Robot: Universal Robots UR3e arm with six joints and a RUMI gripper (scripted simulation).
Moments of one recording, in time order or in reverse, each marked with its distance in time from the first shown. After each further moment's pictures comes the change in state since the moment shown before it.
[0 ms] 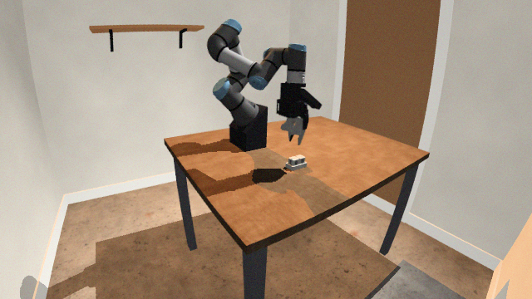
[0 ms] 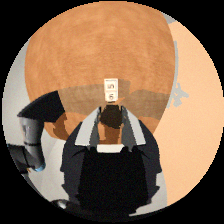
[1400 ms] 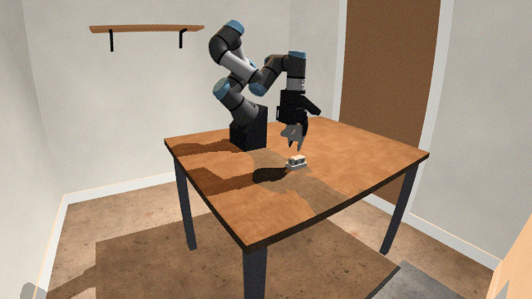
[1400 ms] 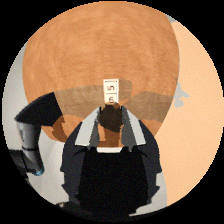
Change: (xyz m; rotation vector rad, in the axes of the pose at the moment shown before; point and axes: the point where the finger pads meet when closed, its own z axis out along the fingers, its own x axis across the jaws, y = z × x) arm 0.000 0.000 0.024 0.000 -0.001 0.000
